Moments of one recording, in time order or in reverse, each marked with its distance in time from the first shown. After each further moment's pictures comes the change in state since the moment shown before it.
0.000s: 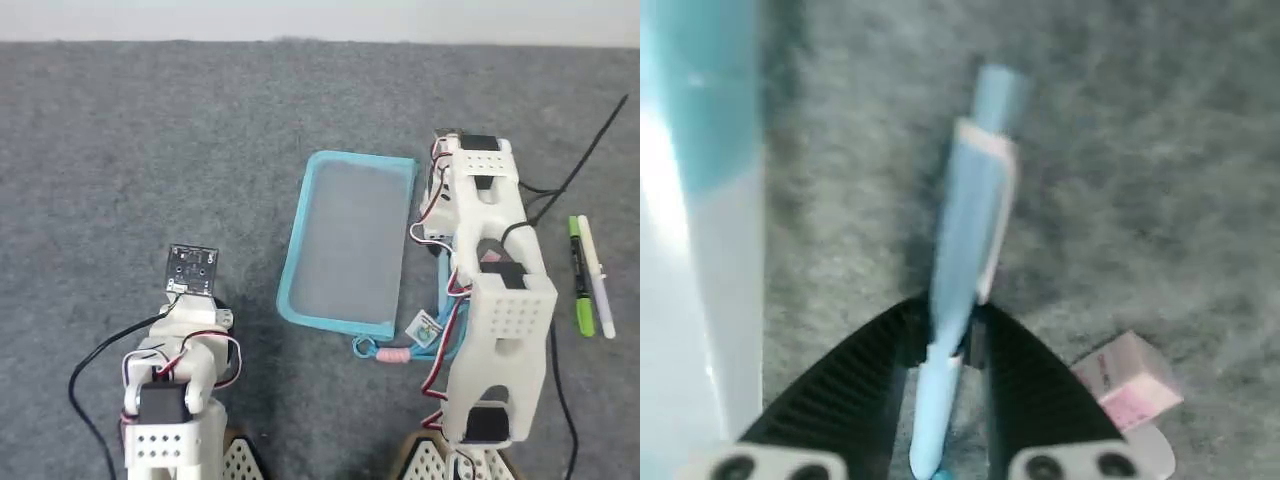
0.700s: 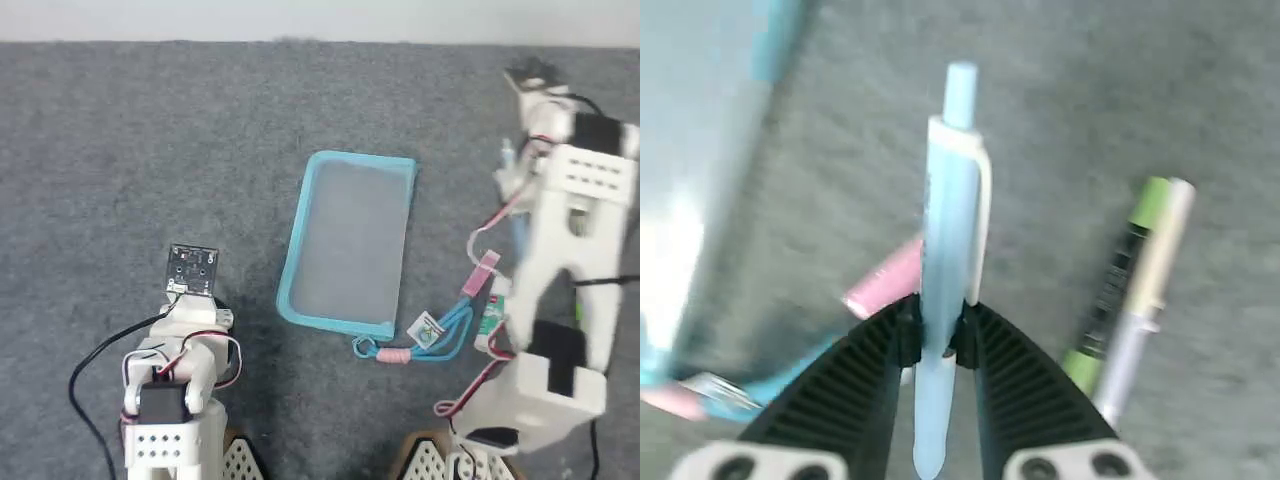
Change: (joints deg) left arm 0.0 0.0 0.0 0.0 0.0; right arm 16.7 -31.9 0.0 10.1 25.8
